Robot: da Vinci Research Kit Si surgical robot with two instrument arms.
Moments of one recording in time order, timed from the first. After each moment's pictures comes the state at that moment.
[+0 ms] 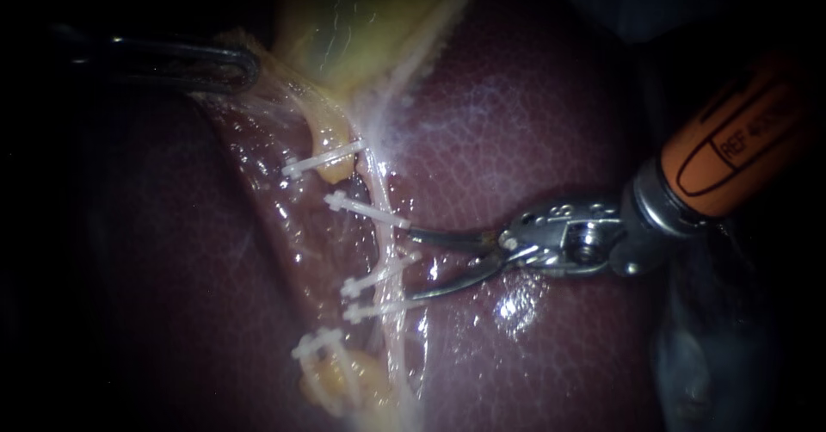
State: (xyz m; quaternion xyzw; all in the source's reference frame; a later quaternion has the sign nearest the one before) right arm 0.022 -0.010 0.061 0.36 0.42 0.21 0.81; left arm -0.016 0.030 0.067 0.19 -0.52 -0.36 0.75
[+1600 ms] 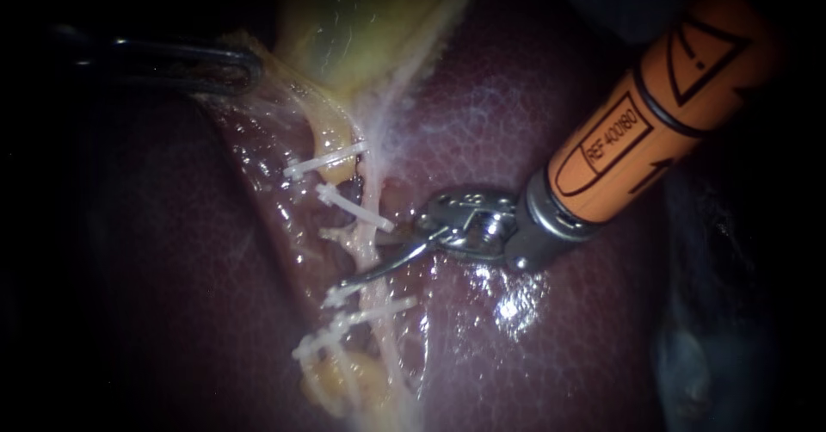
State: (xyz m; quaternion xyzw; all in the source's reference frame) right arm 0.030 -0.010 0.066 0.50 0.51 0.19 0.68; left arm -0.016 0.030 0.068 0.19 -0.52 -0.36 0.75
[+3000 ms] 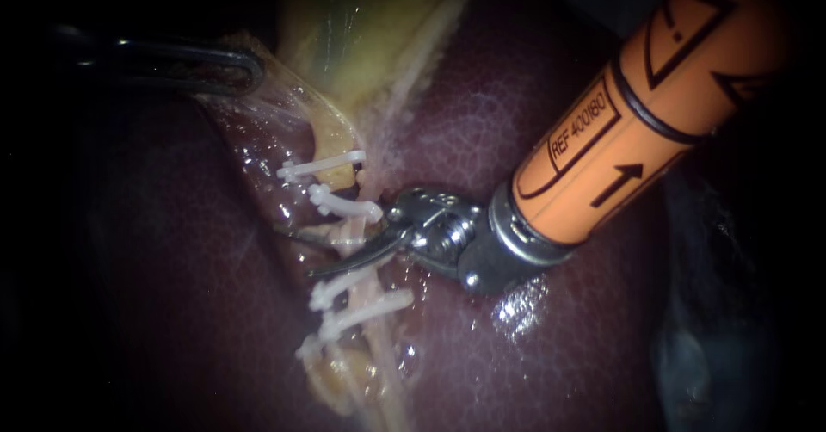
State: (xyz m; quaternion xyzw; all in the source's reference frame) right arm 0.033 -0.009 0.061 0.55 0.60 0.20 0.54; left arm -0.016 0.030 0.068 0.19 -0.53 -0.36 0.75
